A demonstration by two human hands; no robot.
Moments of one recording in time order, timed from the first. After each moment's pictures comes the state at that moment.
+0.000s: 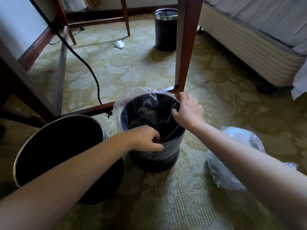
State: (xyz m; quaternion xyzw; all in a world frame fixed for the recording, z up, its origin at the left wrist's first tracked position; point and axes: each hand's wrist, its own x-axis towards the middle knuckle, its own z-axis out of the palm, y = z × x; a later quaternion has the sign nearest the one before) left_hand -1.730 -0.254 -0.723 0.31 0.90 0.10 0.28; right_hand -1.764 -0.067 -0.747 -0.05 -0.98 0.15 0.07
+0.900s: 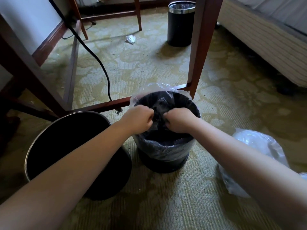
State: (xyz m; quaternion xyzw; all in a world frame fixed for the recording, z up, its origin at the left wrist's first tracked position) left_hand -1.778 -0.290 -0.734 0.27 0.96 0.04 0.01; right_hand -1.786 -0.112 -0.755 0.24 -0.96 -0.03 -0.11
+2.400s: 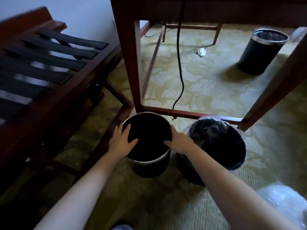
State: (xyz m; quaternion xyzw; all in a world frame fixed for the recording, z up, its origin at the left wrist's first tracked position) left_hand -1.622 -0.486 -0.704 -0.25 0.94 0.21 0.10; right_hand -1.733 -0.265 -0.687 0.25 -0.90 0.15 -0.32
